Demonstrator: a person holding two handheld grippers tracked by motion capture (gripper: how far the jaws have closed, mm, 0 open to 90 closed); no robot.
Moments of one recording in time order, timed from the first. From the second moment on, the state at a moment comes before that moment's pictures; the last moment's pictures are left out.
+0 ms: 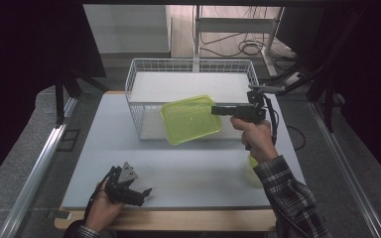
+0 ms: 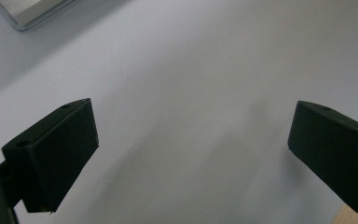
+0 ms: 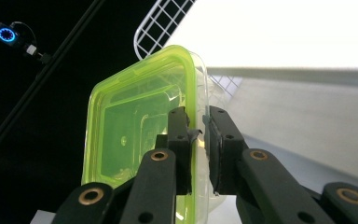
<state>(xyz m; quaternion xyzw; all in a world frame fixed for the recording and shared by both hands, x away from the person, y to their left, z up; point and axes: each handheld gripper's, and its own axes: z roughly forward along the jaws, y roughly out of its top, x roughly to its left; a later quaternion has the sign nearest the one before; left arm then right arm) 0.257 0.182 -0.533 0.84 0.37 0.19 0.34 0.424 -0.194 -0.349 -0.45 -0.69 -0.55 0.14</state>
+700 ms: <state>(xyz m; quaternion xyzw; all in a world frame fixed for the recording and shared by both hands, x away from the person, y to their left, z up) 0.258 0.186 -0.530 0.83 0.38 0.18 0.36 0.458 -0.194 -0.312 -0.47 -0.67 -0.57 0.07</state>
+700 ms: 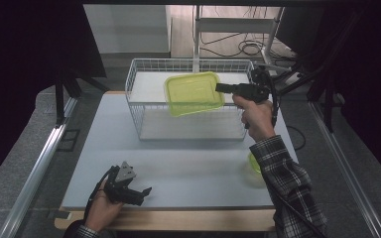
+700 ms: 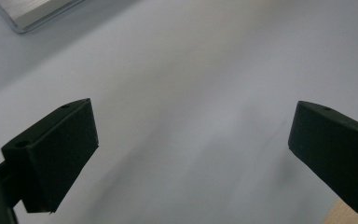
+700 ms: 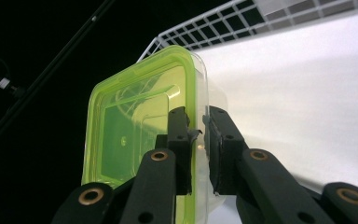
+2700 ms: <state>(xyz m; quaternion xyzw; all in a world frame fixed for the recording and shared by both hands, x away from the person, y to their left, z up) 0.258 0.185 -0.533 0.84 0.37 0.17 0.36 0.502 -0.176 -0.319 -0.52 -0.69 -0.50 -0.07</state>
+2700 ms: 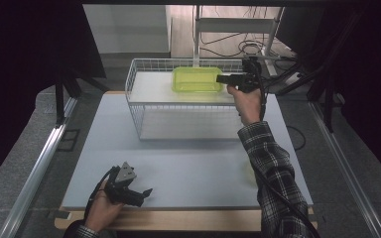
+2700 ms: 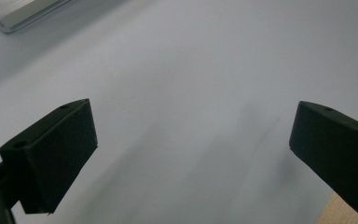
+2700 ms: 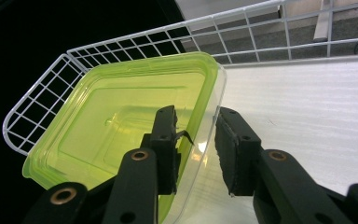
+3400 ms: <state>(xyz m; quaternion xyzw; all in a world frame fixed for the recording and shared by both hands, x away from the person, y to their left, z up) 0.258 0.186 -0.531 0.83 0.37 0.16 0.37 0.486 -0.172 -0.311 -0.46 -0.73 -0.50 -0.10</state>
